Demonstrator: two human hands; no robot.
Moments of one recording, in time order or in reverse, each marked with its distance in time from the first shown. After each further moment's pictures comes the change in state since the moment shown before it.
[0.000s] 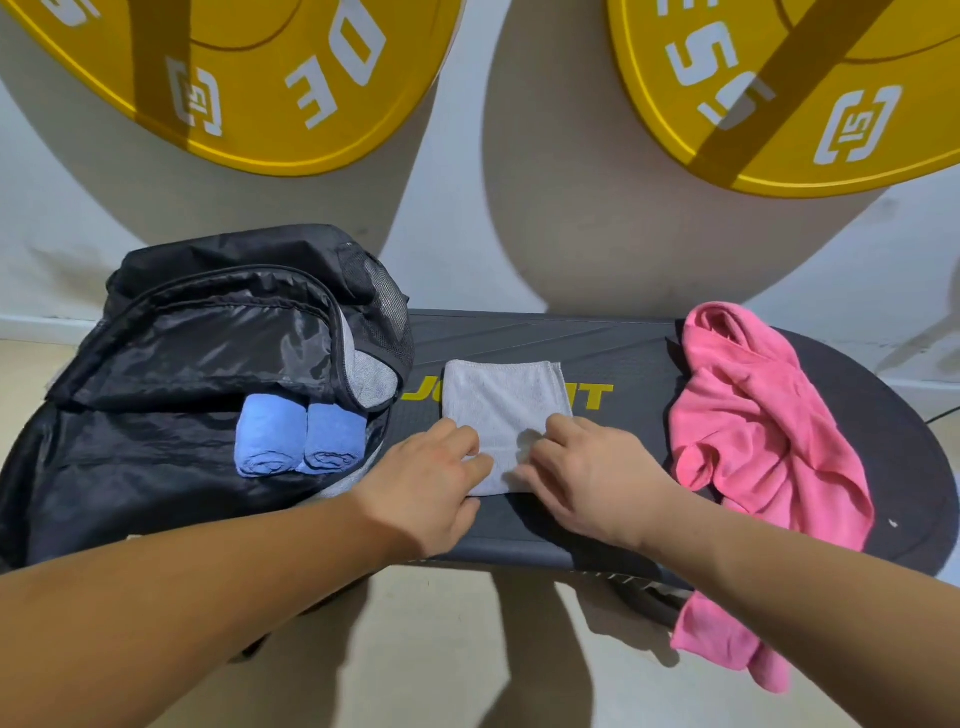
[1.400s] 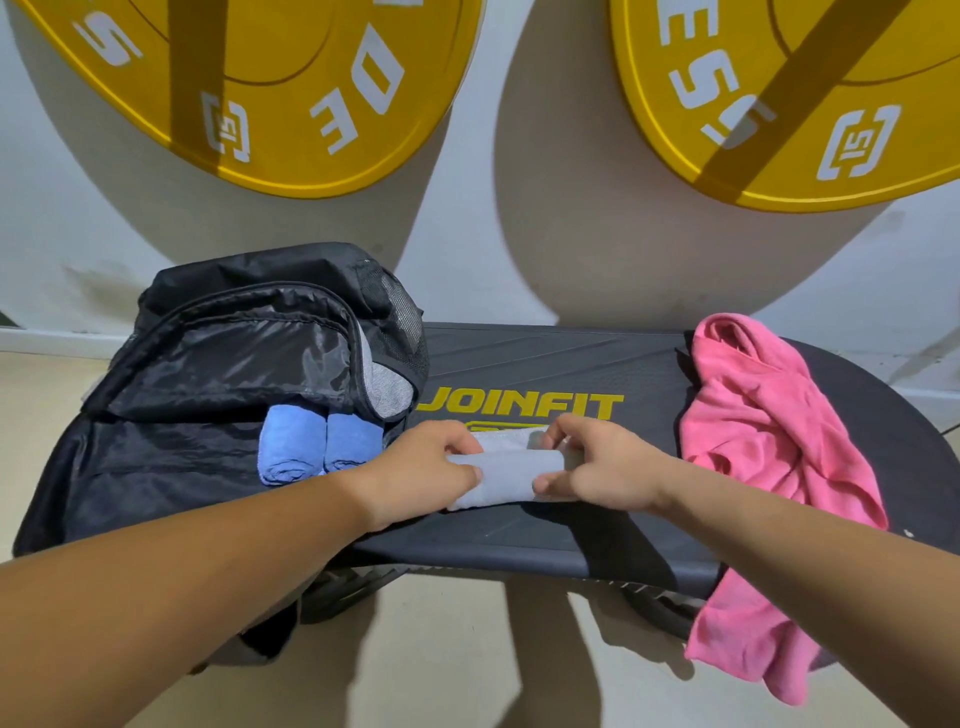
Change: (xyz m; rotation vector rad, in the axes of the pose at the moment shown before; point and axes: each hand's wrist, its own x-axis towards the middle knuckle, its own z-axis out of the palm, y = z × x) left_hand 0.011 -0.010 -0.028 -0.826 -0.138 -0.639; right_hand 0.026 0.009 -0.023 0.728 -0.467 0.617
